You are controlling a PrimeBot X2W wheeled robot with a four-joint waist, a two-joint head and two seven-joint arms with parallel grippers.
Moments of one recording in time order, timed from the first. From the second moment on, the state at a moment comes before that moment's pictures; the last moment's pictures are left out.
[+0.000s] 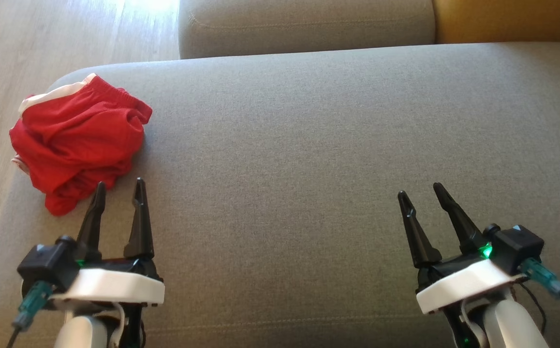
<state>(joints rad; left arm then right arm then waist) 0.02 0.03 -0.06 -0.01 -0.28 -0.06 -0.20 -0.03 -0.04 0.07 0.11 0.25 0.13 -0.20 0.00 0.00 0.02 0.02</state>
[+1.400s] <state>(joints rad) 0.04 0.04 -0.10 0.00 -0.07 -0.04 -0.25 -0.05 -0.04 0.11 0.07 0.01 0.13 -0.25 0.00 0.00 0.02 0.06</state>
